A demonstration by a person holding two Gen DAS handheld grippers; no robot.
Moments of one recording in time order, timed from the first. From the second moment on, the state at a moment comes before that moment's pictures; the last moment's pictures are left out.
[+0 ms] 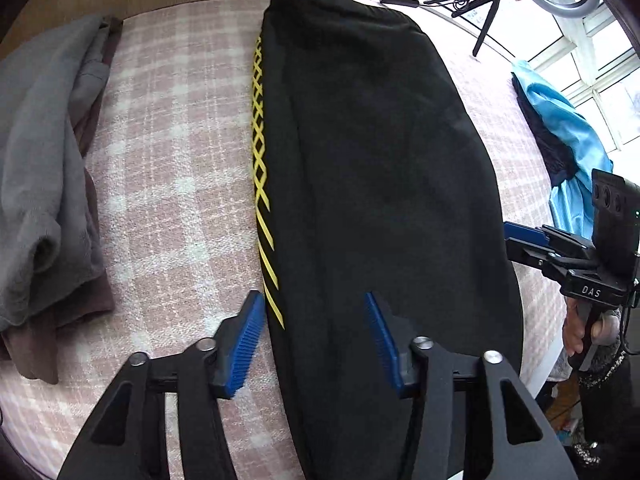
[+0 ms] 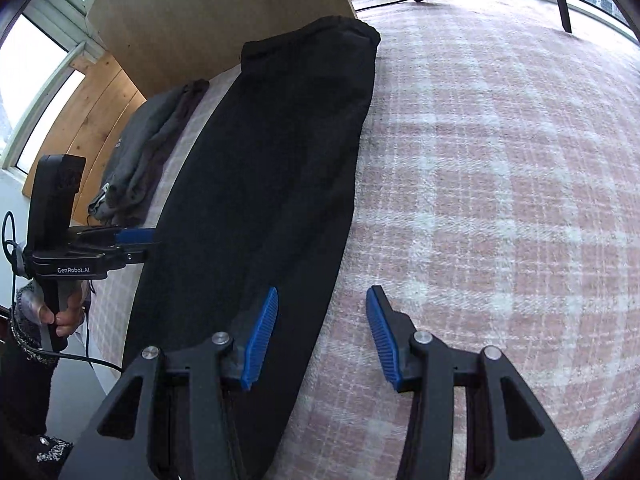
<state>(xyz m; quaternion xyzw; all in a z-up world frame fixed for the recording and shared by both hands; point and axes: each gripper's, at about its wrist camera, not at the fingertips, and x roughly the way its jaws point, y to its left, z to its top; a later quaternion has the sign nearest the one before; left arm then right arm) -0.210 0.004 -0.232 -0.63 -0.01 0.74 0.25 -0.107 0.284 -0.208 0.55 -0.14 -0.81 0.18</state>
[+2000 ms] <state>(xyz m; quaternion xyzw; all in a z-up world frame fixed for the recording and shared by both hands) -0.453 -0.338 -0.180 -0.51 -0.09 0.85 0.00 -0.402 -0.009 -0.147 0.54 -0.10 -0.79 0.28</state>
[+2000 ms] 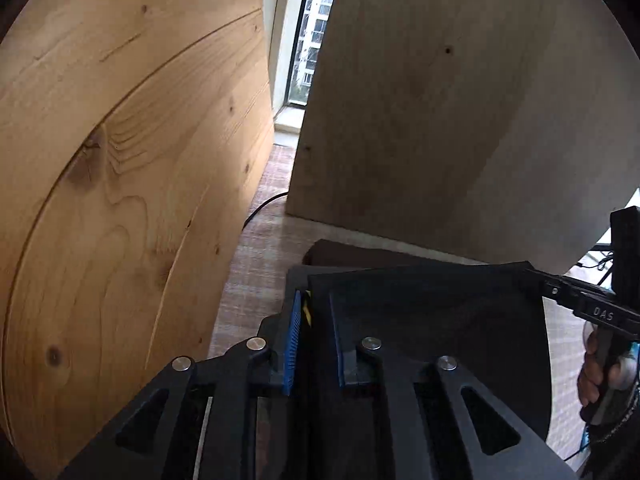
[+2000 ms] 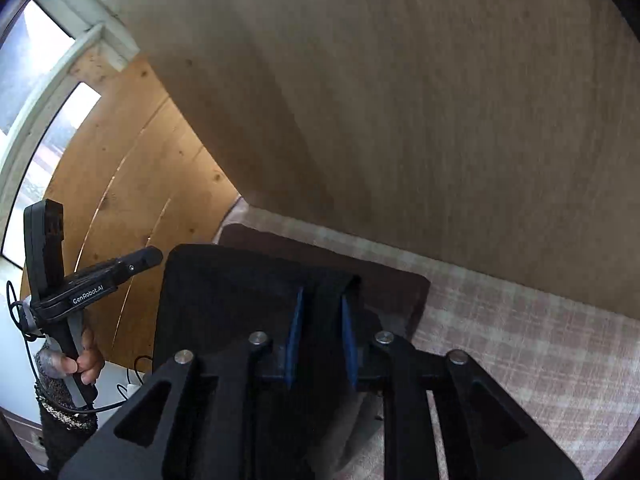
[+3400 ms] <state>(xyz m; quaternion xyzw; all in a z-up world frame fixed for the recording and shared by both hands) -0.254 -0.124 -0.180 -0.49 0.04 0.85 0.20 -0.231 0.025 -0.158 0.44 0.15 -0.79 0.41</state>
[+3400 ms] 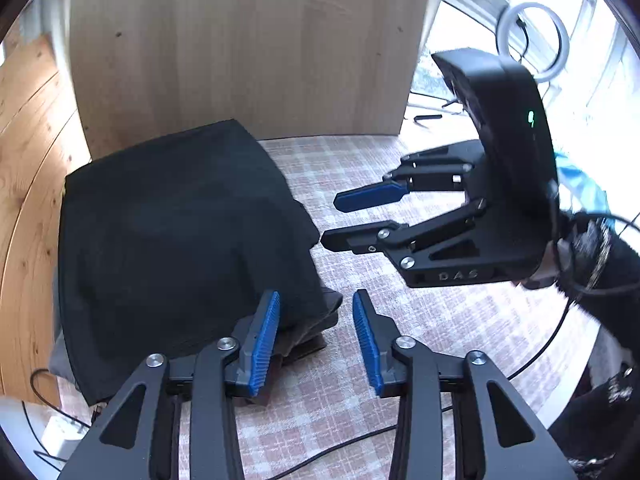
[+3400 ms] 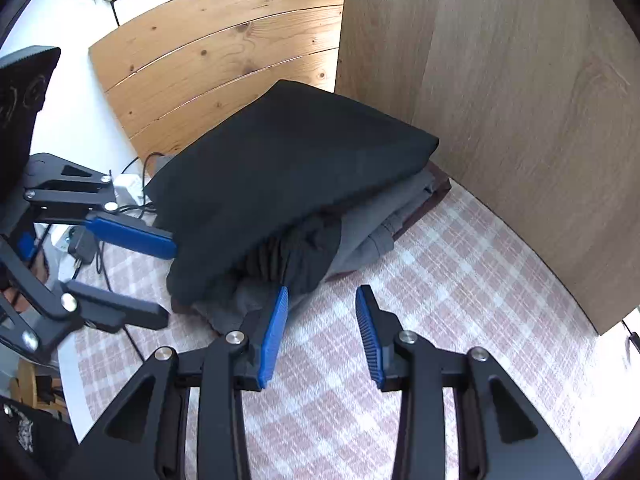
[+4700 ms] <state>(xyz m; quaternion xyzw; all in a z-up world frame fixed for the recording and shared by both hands) -0.284 -0.182 -0.182 -0.51 -0.06 0.84 0.18 -0.252 0.017 -0.124 0.44 -0.05 -0.78 0.45</state>
